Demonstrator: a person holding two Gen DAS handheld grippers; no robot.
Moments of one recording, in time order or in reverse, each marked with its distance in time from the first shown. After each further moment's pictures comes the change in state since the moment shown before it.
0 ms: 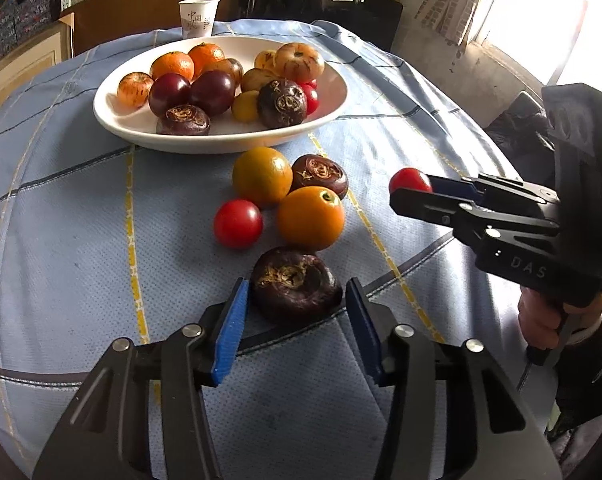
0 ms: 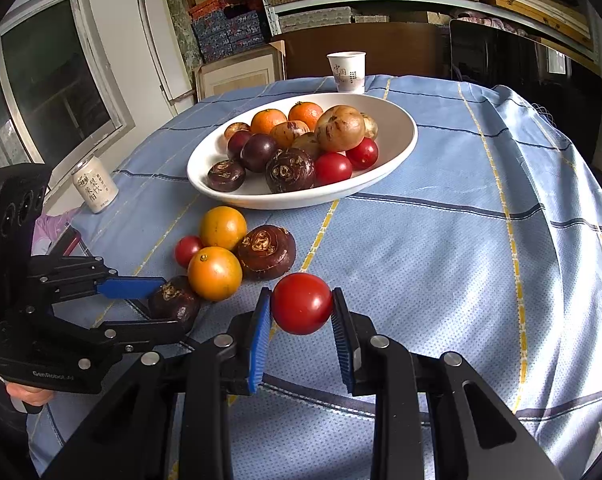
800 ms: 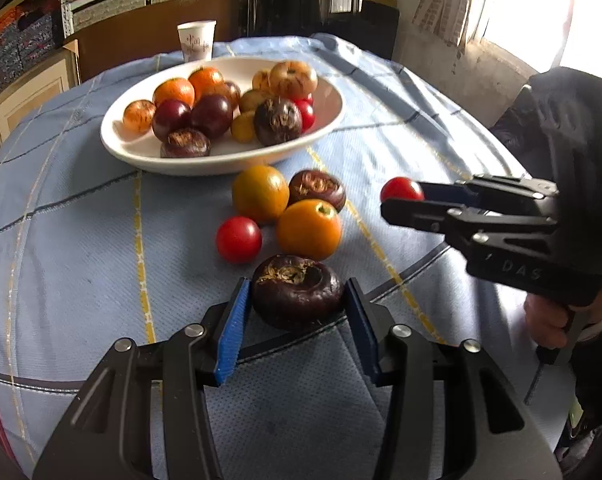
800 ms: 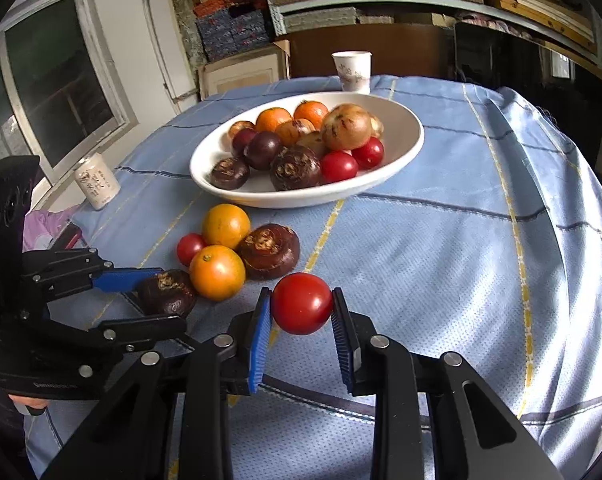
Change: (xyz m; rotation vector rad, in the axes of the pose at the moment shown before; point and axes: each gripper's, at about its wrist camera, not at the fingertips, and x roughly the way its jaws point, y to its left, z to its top) left arm -0.012 -0.015 -0.003 0.059 -0.081 0.063; right arm 0.001 0.003 -0.001 -0.022 -0.011 0.013
